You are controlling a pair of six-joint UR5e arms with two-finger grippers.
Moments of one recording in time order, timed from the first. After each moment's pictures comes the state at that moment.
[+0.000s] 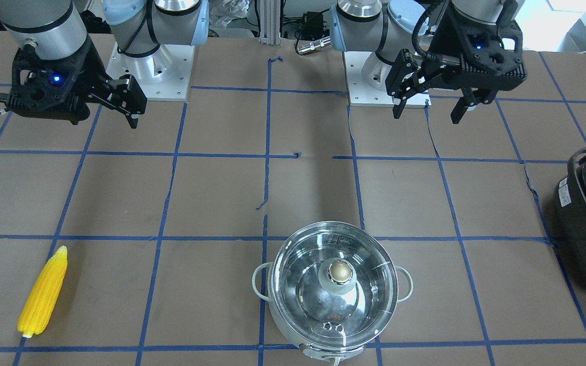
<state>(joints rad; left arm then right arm) -1.55 -1.55 -1.46 -1.61 1.55 0.07 1.56 -1.56 1.52 -1.47 -1.62 0.01</state>
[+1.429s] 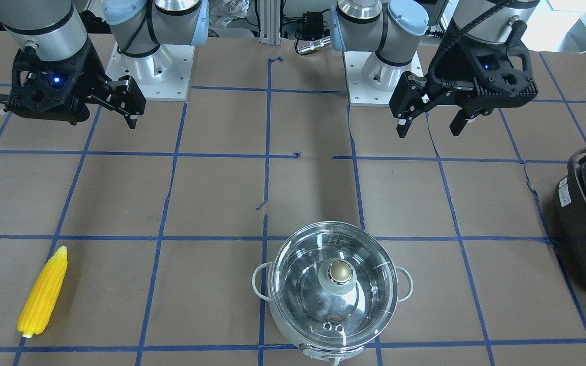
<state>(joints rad) -1.55 -1.59 -1.45 -1.57 1.56 -0.07 1.56 -1.56 1.53 -1.48 -1.64 0.01</state>
